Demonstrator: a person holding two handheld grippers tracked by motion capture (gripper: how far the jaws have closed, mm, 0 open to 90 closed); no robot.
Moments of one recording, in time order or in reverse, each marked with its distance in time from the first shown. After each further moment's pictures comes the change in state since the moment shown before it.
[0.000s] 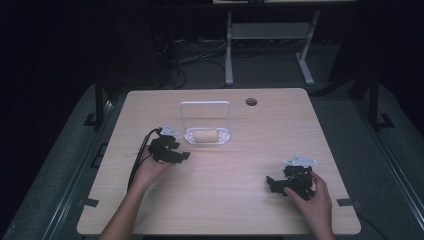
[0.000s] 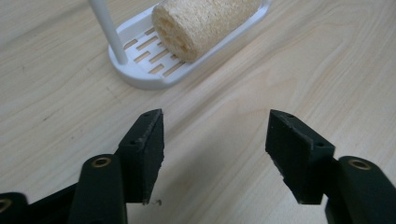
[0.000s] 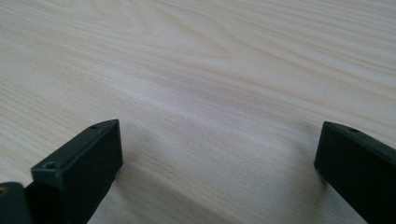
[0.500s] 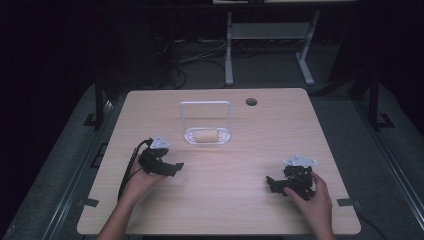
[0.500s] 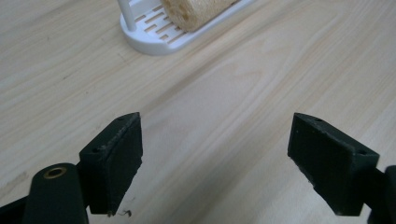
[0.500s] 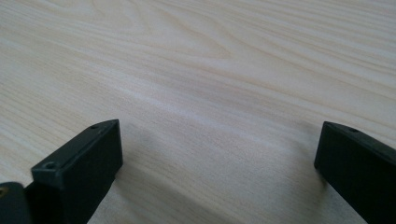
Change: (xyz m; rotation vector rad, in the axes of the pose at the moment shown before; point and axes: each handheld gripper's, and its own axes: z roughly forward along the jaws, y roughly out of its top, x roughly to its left) left arm -0.015 -0.037 -0.025 -0.041 0.057 0.010; right arm 0.000 0.000 0.000 0.000 0.000 0.000
